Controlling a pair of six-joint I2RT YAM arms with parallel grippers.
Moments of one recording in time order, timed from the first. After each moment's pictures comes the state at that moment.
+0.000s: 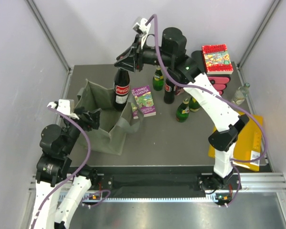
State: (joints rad) left arm -0.22 0.45 0.93 -0.49 0.04 -0.17; right arm 0.75 1.91 2.32 -0.35 -0.65 0.13
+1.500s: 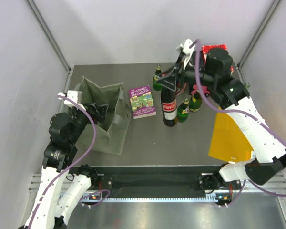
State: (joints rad) left arm -0.22 0.57 0.89 -0.39 0.10 -0.23; right arm 0.54 1.36 1.69 -0.40 -0.67 0.01
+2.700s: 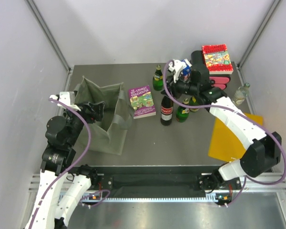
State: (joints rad) left arm -0.22 0.54 0.90 -0.36 0.03 -0.31; right arm 0.47 1.42 1.30 -0.27 -0.48 -0.19
